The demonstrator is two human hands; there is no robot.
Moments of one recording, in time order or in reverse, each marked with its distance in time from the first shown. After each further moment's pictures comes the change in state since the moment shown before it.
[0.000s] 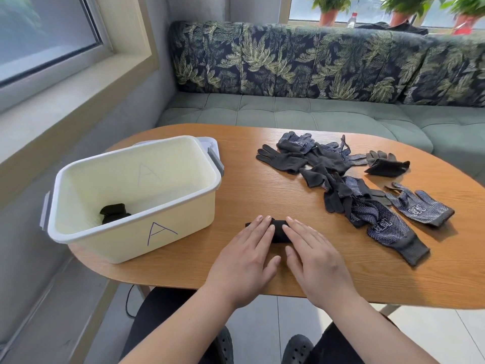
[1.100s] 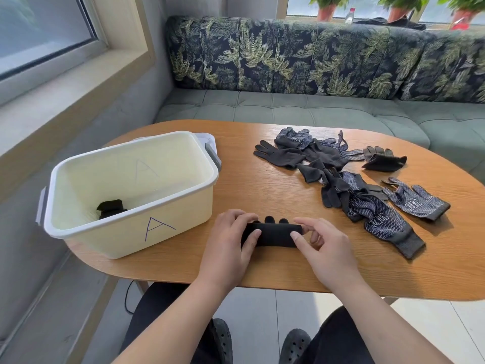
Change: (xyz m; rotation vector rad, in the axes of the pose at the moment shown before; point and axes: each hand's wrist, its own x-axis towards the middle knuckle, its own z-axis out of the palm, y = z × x) left_hand -0.002 -0.011 -0.019 -0.388 0.293 -0.244; right_hand 0.010 0.005 -0.025 0.445 0.038 0.429
